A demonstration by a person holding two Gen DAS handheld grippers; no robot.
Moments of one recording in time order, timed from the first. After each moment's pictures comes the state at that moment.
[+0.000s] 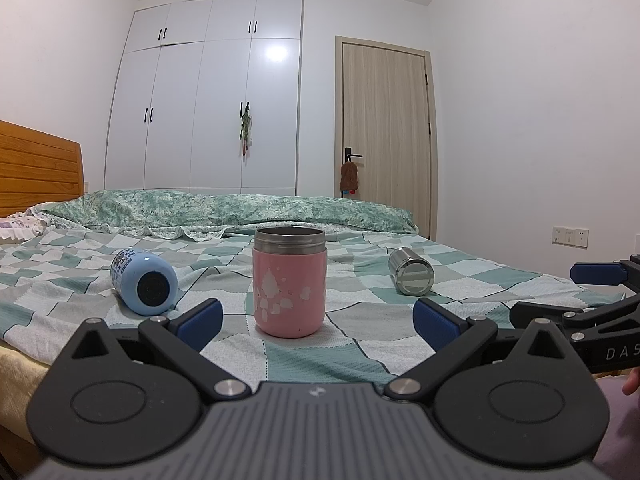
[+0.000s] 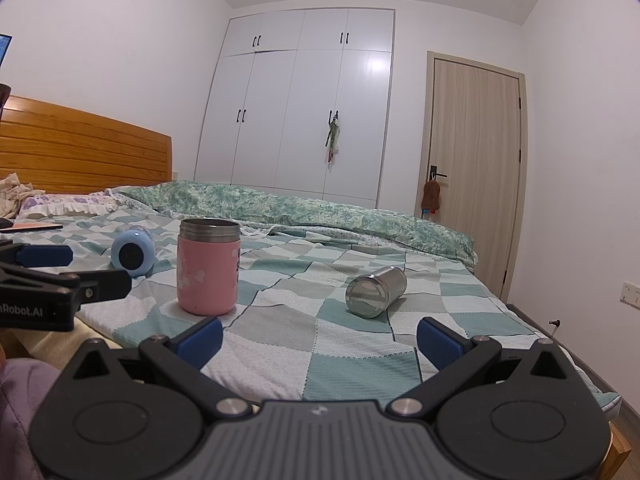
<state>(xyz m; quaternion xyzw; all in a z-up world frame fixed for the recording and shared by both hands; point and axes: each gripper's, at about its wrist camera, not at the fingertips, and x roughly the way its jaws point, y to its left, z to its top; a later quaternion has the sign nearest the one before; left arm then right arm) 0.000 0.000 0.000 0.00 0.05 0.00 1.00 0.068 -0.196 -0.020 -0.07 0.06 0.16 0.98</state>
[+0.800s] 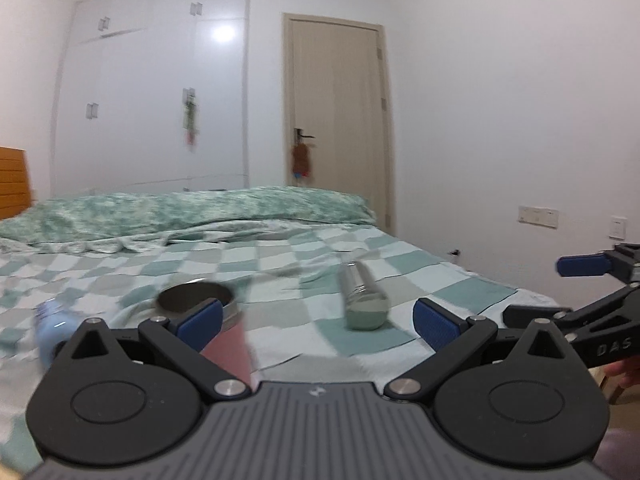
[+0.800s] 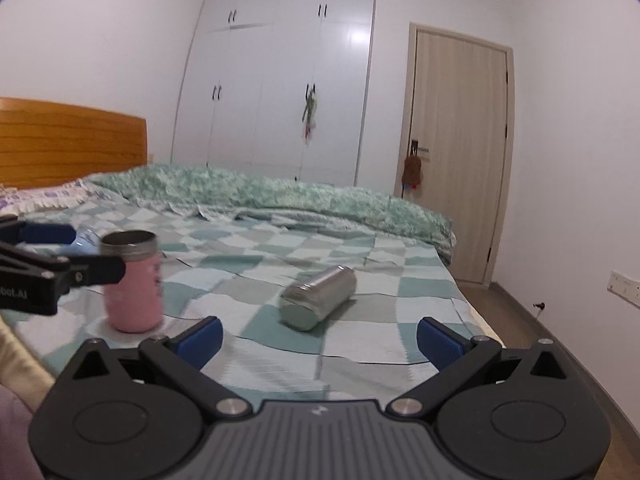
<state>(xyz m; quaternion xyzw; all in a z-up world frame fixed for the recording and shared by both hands) 0.107 -0.053 0.060 0.03 0.10 -0.08 0.99 0.152 -0.256 0.028 -0.07 0.12 0.14 0.98</state>
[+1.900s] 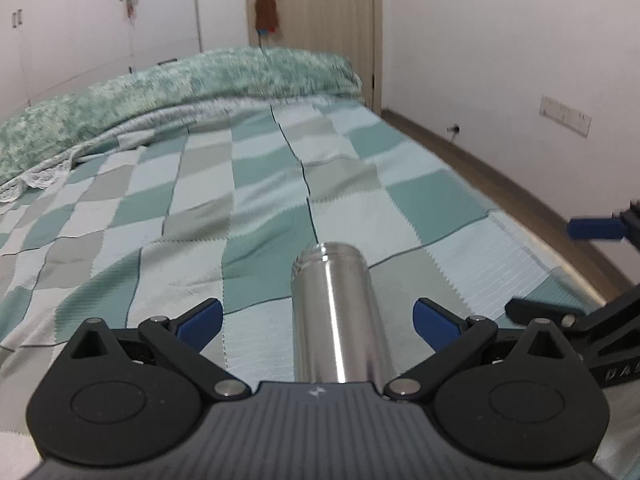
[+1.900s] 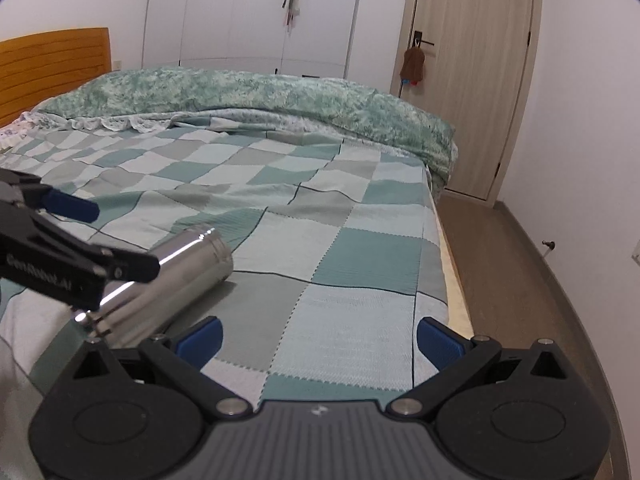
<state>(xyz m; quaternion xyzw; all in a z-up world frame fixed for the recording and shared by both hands) 0.418 -0.135 0.045 0.07 0.34 -0.10 0.93 0.453 -0.317 0.024 -0.10 0.29 0.13 0.94</state>
